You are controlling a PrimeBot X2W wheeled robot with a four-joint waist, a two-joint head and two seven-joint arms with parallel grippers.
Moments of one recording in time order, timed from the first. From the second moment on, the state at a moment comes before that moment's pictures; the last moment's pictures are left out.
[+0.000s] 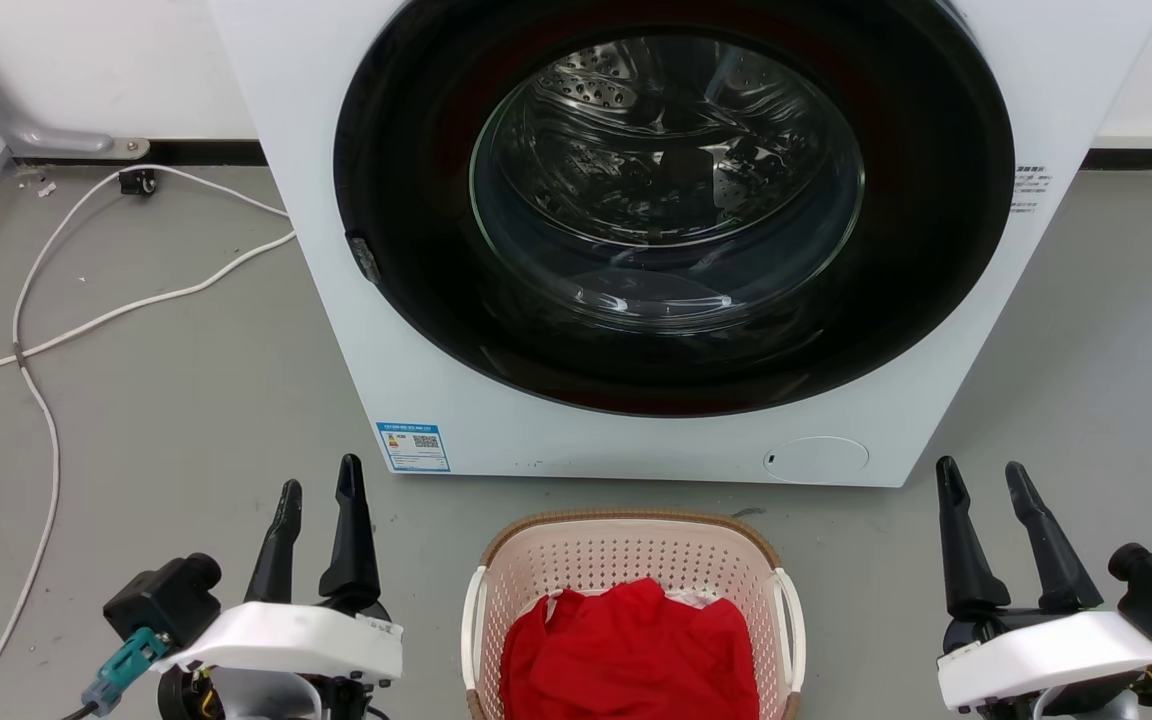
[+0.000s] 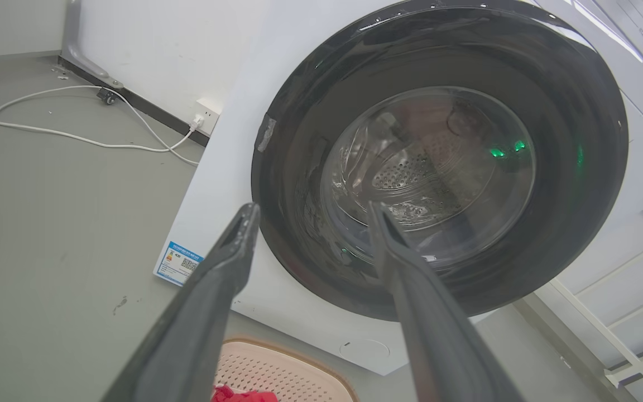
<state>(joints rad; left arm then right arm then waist) -0.02 0.05 -0.07 0.05 -0.64 0.02 -0.15 0.03 -0.05 0.00 0.04 0.39 0.13 -0.15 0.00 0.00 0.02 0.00</state>
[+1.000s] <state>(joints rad) 0.00 0.05 -0.10 0.04 -0.40 0.05 -0.22 0.05 -0.05 0.00 0.01 0.10 0.13 -0.22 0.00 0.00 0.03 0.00</state>
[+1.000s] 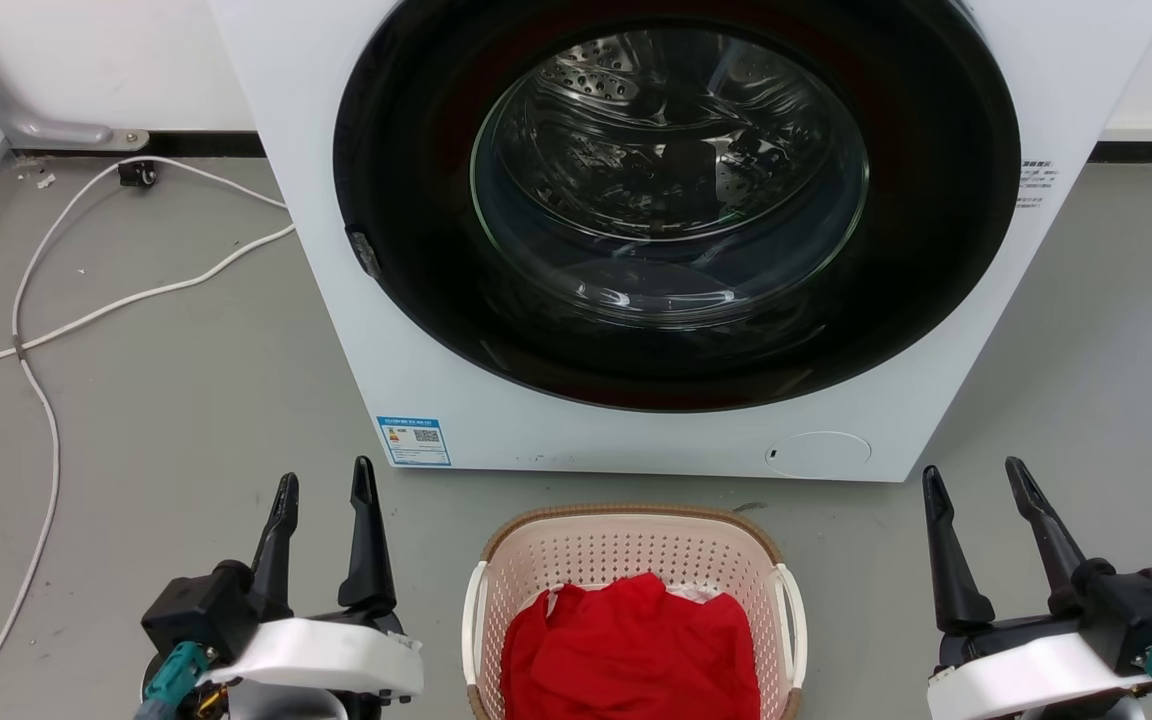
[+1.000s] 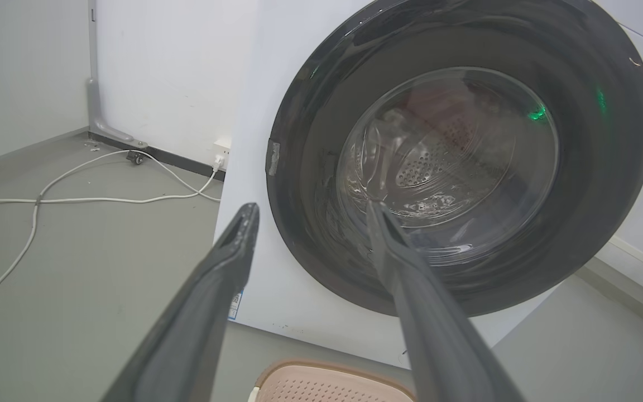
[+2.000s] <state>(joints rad) 0.02 0.05 -0.12 0.04 -0.24 0.08 -0.26 0.07 -0.05 0.00 -0.01 -0.08 0.13 -0.26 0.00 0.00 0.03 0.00</state>
